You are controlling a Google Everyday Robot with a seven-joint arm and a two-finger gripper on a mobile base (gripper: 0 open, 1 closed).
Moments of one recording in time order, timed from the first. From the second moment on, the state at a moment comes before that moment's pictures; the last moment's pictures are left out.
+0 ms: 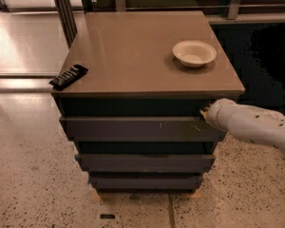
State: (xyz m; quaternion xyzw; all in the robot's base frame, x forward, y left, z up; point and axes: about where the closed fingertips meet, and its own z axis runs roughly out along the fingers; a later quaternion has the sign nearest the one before) arm 0.640 -0.236 0.687 -0.36 0.82 -0.09 0.44
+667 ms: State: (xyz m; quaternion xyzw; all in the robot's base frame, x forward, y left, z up) arm 0.641 -0.237 0.690 -0.34 0.82 -0.08 0.45
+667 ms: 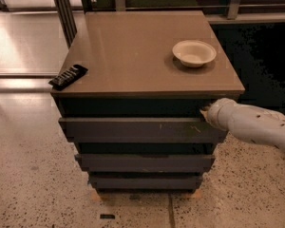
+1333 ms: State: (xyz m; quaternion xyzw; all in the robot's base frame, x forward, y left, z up) arm 0.624 -0.227 0.706 -0.34 0.84 -0.03 0.43
